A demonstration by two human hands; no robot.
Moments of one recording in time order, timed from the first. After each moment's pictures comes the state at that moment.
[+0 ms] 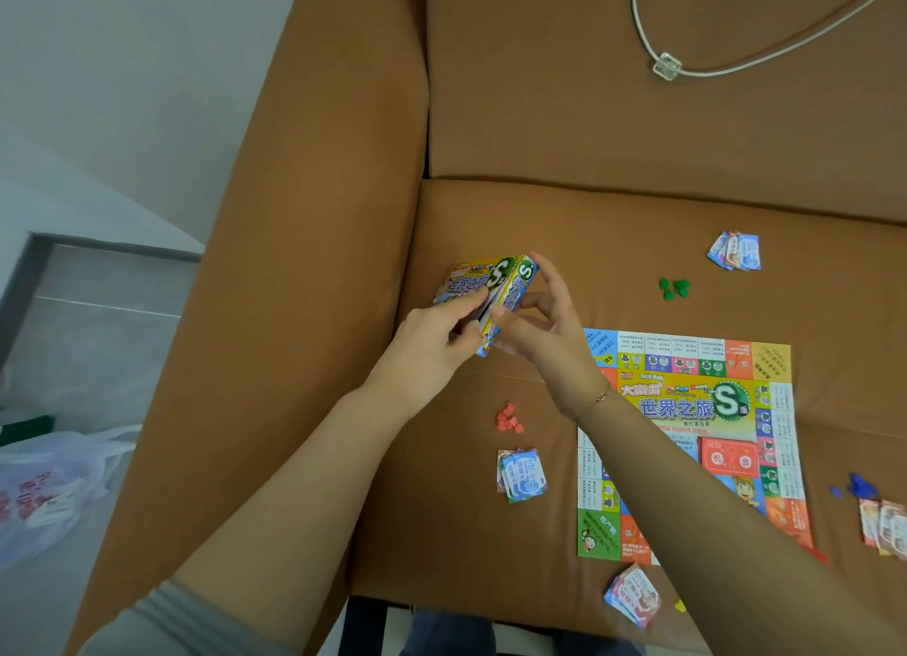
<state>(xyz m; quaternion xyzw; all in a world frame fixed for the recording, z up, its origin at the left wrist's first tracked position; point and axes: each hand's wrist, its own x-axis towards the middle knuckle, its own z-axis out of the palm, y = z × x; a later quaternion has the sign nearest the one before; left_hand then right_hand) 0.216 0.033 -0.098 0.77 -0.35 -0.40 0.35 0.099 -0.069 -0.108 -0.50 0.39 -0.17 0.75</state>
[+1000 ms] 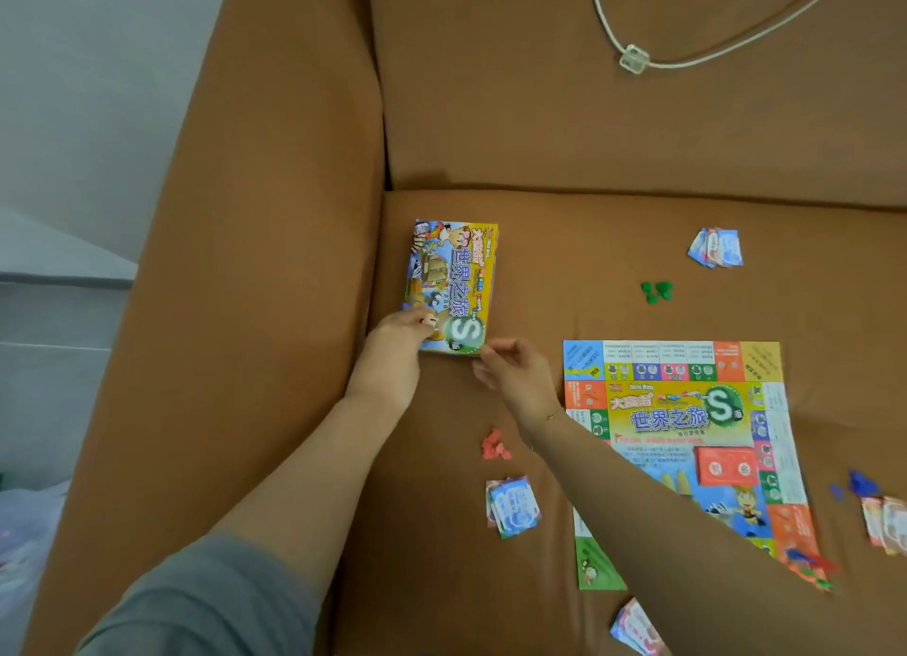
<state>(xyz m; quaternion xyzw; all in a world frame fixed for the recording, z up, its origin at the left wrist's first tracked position) 0.247 0.008 -0.180 0.82 -0.48 -0.25 0.19 0.106 -0.069 -0.198 -0.41 0.56 -0.15 0.71</state>
